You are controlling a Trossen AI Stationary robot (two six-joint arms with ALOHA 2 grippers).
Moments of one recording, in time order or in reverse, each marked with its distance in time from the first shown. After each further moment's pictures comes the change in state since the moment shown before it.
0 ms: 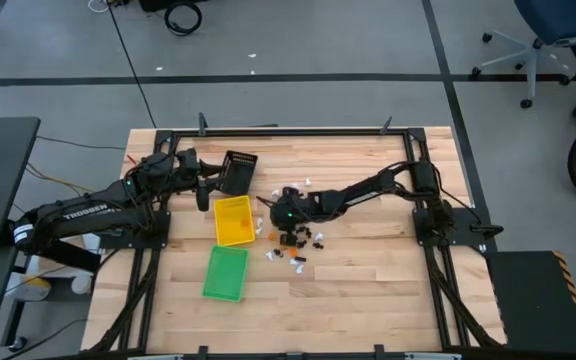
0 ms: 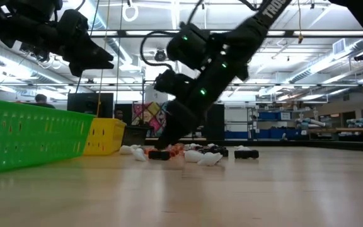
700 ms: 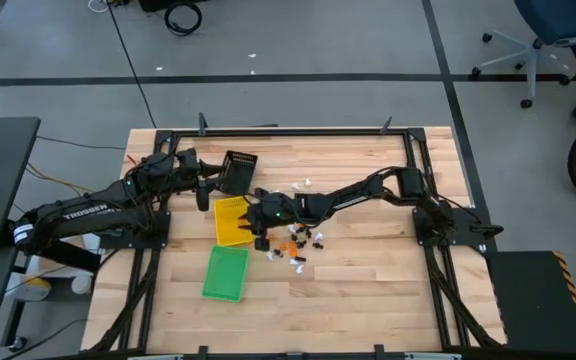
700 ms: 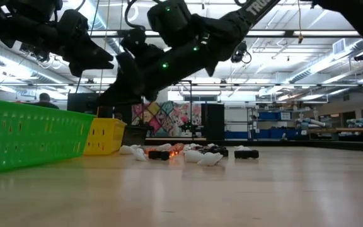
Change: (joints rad) left arm 0.000 0.000 0.000 0.000 0.000 0.000; right arm 0.035 0.115 0.209 0.302 -0.122 -0.017
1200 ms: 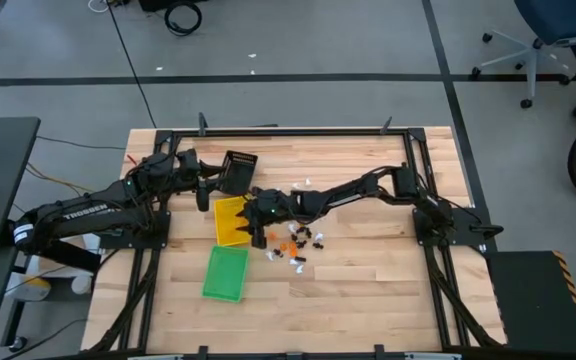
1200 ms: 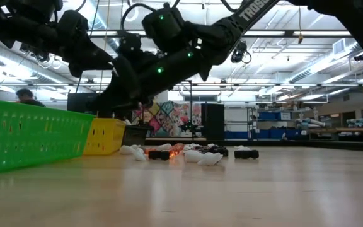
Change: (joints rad) left arm -0.002 0.000 -0.001 -0.009 0.000 0.000; right arm -0.024 0.039 0.054 -0.039 -0.069 0.050
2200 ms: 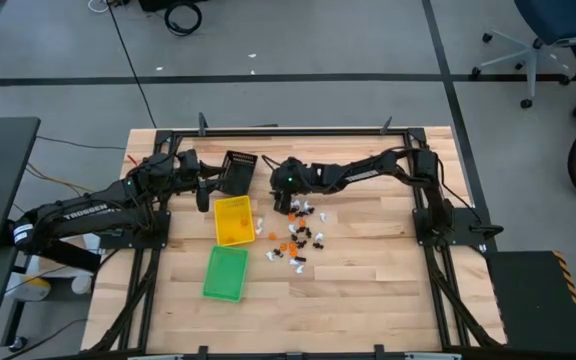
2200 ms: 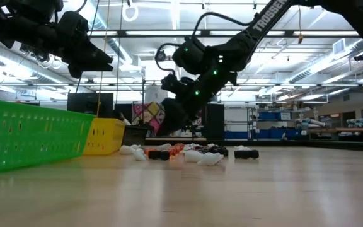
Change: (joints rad) left arm 0.000 0.000 0.000 -0.013 0.000 0.000; right arm -0.209 -0.165 -0.242 -0.196 0.158 -0.022
